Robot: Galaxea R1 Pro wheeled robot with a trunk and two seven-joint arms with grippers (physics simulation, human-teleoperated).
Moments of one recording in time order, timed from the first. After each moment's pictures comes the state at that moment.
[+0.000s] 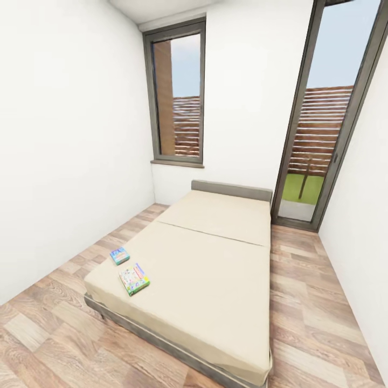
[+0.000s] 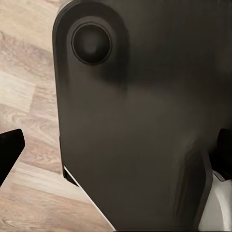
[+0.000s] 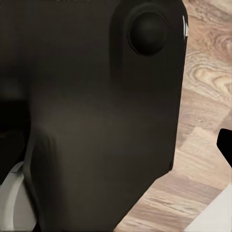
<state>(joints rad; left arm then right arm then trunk) 0.00 -0.02 0.01 0.00 0.01 -0.03 0.00 0.00 0.03 -0.01 0.00 0.00 0.00 0.00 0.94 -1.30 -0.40</state>
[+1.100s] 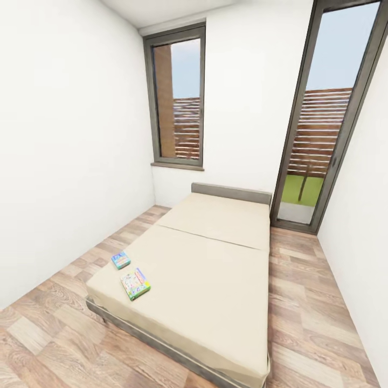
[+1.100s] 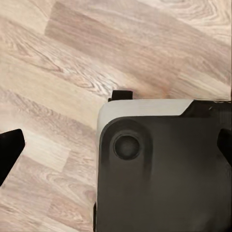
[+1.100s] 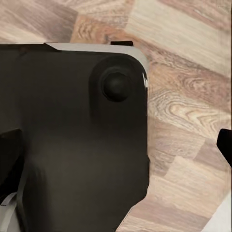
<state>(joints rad) -0.04 0.00 0.01 -0.21 0.01 -0.01 0.08 -0.01 0.00 -0.01 -0.02 -0.01 -0.13 -0.01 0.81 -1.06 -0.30</state>
